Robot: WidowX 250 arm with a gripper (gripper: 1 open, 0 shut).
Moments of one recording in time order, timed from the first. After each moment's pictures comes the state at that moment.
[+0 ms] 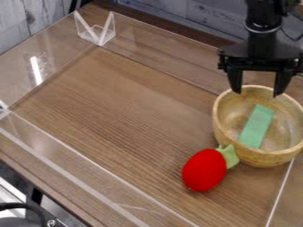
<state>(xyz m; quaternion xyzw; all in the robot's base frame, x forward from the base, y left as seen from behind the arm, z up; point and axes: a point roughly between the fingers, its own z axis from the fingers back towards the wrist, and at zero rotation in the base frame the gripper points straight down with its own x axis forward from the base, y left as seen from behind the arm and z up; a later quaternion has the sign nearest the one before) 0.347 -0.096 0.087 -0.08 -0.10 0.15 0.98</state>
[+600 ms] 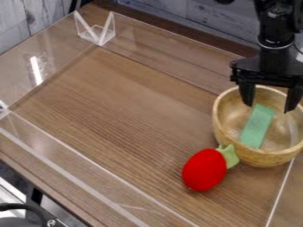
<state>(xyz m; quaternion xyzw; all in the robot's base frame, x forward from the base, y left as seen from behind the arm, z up) 0.344 -0.120 0.076 -0.09 -0.10 0.09 0.99</state>
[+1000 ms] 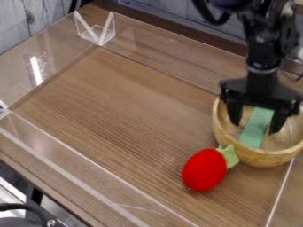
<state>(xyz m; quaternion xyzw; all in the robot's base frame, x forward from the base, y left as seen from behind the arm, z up) 0.323 -0.113 0.040 -0.07 -0.06 0.06 0.99</state>
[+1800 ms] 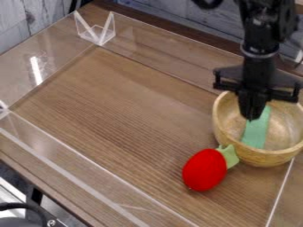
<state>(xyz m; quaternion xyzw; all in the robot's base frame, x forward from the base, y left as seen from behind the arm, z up) 0.320 -0.095 0.085 -0.07 -0.08 0.09 0.99</state>
